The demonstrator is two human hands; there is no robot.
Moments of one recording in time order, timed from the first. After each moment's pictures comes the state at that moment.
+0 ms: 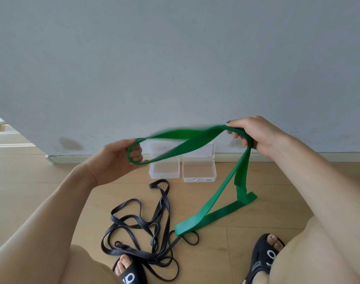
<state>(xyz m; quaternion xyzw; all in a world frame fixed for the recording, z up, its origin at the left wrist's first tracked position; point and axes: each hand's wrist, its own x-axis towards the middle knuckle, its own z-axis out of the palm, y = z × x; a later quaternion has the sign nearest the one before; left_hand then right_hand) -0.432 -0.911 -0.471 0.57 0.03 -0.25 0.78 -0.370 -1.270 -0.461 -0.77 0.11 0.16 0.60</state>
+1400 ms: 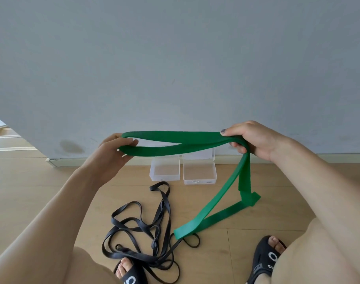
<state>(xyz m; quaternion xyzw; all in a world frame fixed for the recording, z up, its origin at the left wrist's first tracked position) -0.419 -0.902 -0.480 0.57 0.13 -0.07 0.81 -0.378 -1.269 -0.456 -0.77 0.03 0.22 0.60</state>
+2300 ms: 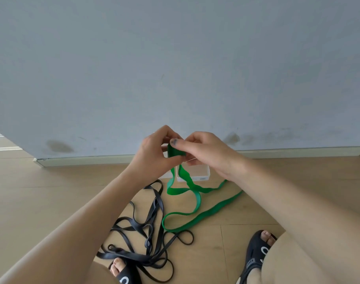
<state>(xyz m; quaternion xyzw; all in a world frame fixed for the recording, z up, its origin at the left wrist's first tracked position) -0.436 -1.019 -0.472 0.85 -0.14 0.02 0.50 -0.422 -1.192 -0.462 -0.78 -0.01 0.21 0.58</state>
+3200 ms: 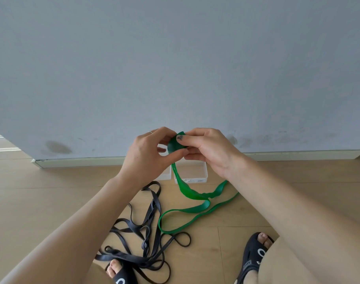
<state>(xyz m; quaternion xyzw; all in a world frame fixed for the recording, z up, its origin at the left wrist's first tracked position) -0.442 -1.022 -0.469 0.89 -0.17 0.14 0.40 -0.424 -1.202 -0.455 -0.68 0.02 0.19 0.71</state>
